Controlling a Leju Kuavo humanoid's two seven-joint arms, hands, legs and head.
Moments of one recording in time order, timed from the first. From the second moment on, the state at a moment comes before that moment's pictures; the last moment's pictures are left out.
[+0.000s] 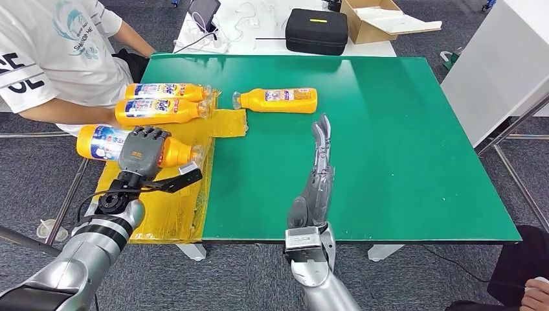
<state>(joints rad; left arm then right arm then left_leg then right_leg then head) -0.69 0.01 -0.31 -0.42 -1.33 0.52 -0.43 -0.16 0.23 0.53 -1.47 0.28 -0.66 -0.70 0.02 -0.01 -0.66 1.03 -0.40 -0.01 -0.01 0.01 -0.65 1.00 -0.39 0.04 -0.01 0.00</state>
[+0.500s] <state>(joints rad) -0.69 0.04 -0.30 -0.35 -1.17 0.16 -0.52 -0.17 0.23 0.56 -1.42 0.30 -0.59 -0.68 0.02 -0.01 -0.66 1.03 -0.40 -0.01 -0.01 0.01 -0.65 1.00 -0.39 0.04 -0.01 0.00</state>
